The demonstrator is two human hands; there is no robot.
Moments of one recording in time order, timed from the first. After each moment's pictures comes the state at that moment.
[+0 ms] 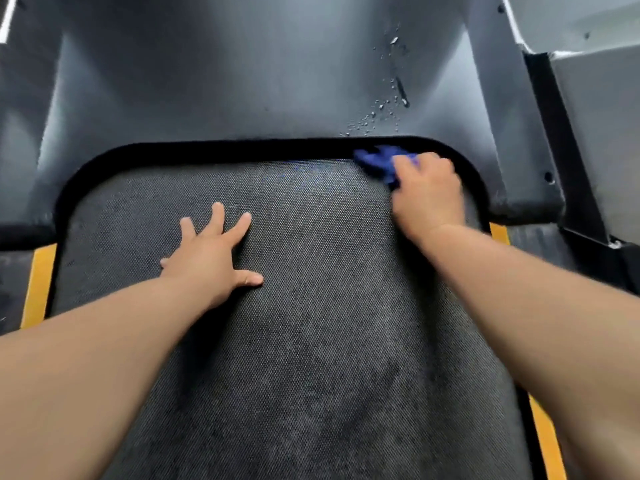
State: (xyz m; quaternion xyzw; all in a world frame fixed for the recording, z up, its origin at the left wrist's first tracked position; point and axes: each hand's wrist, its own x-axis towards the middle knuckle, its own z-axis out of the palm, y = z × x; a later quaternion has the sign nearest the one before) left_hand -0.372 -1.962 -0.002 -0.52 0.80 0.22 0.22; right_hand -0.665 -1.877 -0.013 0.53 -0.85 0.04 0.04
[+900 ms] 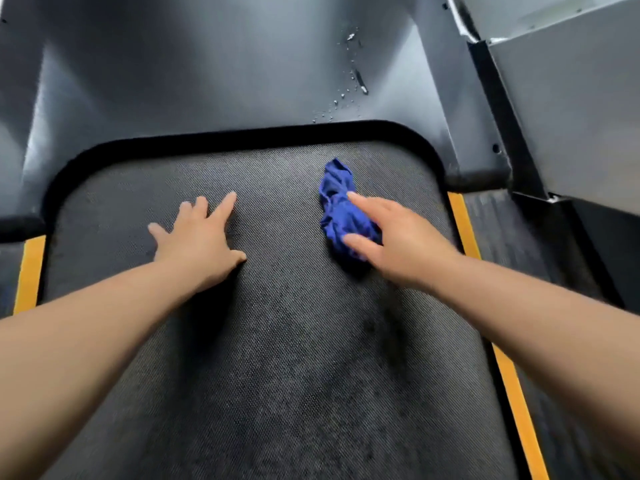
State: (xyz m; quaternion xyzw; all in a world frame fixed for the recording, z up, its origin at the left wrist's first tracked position) left_hand -0.386 -1.935 0.015 -0.51 0.84 0.13 0.17; right_hand -0.618 -1.781 0.033 0.56 -0.79 0.13 -0.23
